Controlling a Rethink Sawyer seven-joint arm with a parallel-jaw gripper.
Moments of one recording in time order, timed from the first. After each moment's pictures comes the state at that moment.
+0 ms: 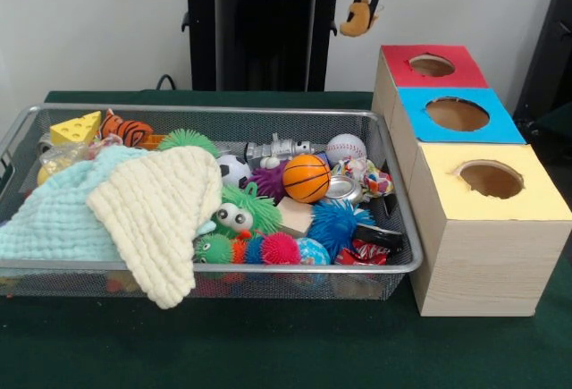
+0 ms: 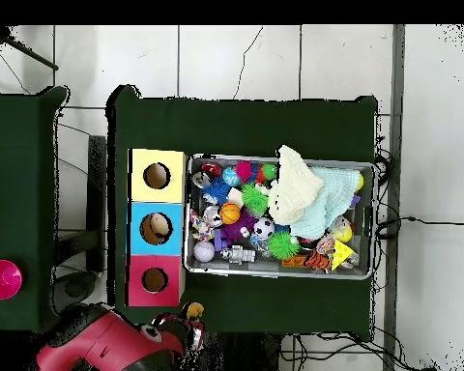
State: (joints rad) arm 1.00 0.55 -1.47 1.62 -1.17 -1.35 4.43
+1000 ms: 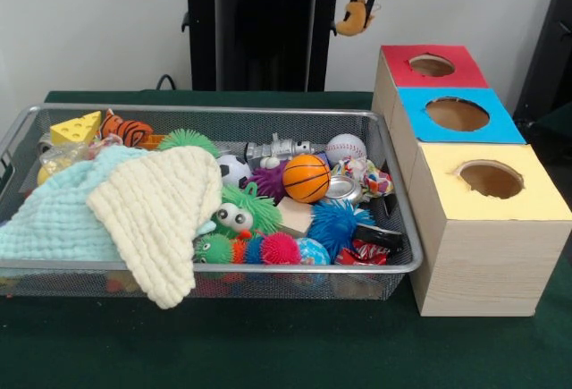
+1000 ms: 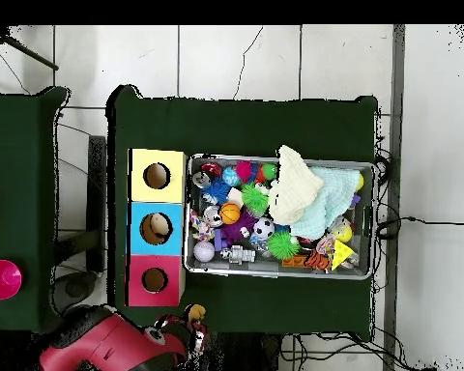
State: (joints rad) arm 1.00 0.55 -1.46 1.64 -1.17 -1.35 4.44
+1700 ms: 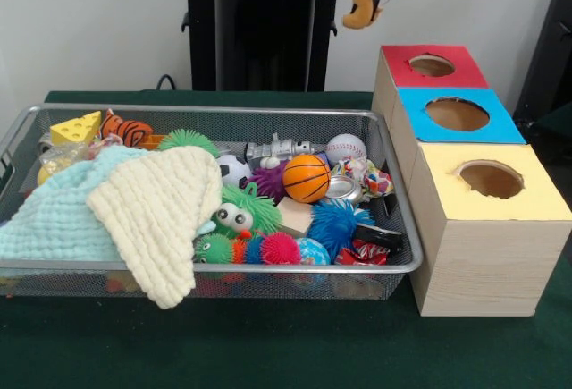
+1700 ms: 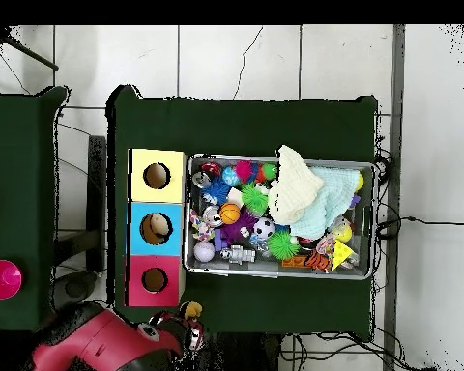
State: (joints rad) arm 0.95 0.62 -1.60 1.63 -1.11 -1.48 4.46
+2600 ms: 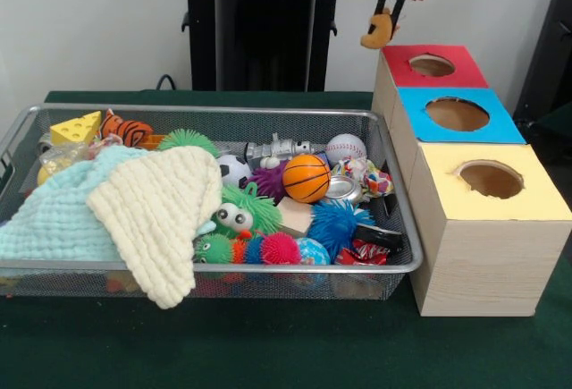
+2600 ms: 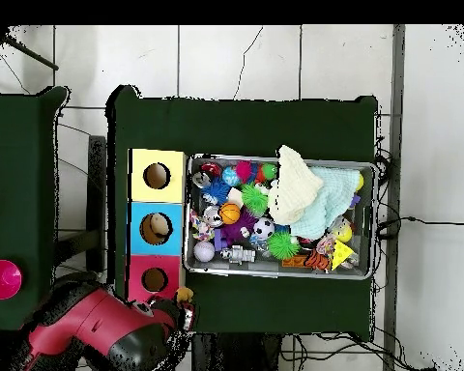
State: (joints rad) arm 0.91 0.61 -1.61 1.53 -1.10 -1.49 4.46
